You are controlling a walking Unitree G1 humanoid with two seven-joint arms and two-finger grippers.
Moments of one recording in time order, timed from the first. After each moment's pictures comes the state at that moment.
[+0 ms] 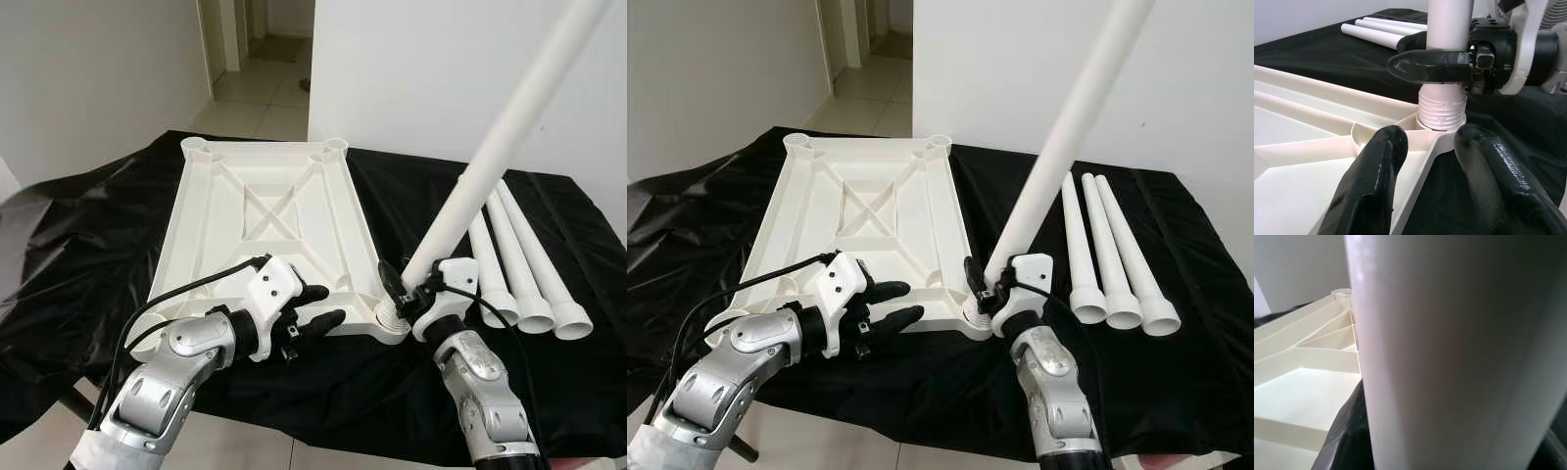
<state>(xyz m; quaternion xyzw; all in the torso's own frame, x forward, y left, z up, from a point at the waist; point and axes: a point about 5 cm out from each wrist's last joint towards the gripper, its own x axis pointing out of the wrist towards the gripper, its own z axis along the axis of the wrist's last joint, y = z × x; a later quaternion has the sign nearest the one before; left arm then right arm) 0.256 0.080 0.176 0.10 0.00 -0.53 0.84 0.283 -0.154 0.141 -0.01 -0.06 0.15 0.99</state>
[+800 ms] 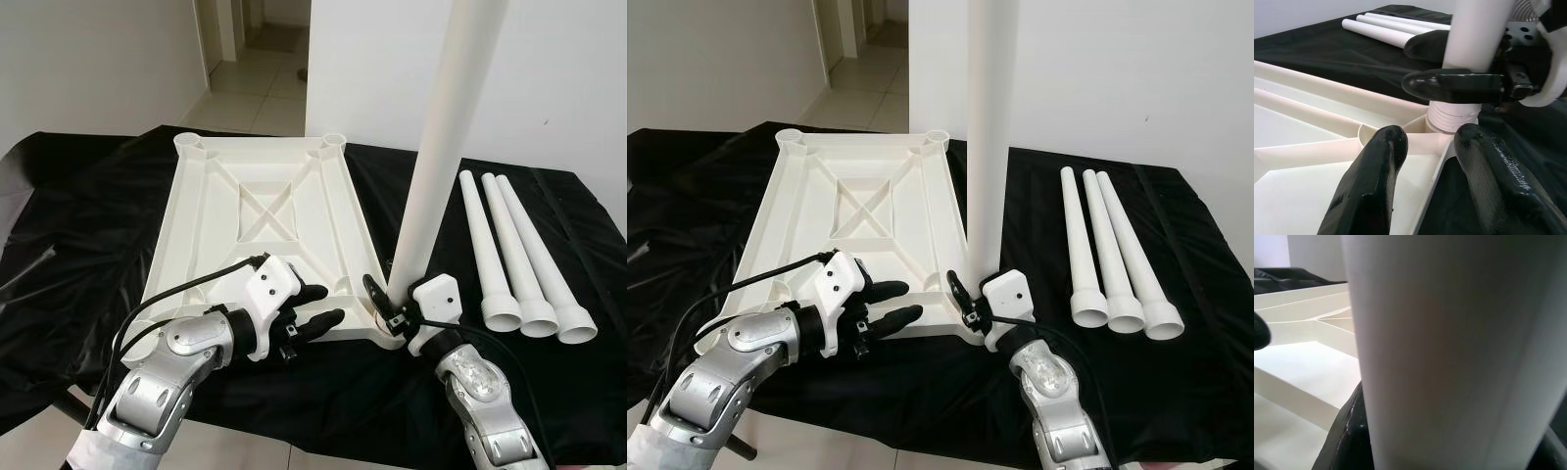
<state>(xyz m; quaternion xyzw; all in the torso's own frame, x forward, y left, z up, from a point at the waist) 0.255 0.082 0.178 0.10 0.00 -0.53 0.84 0.263 -0.141 0.139 -0.13 -0.12 0.23 0.96</state>
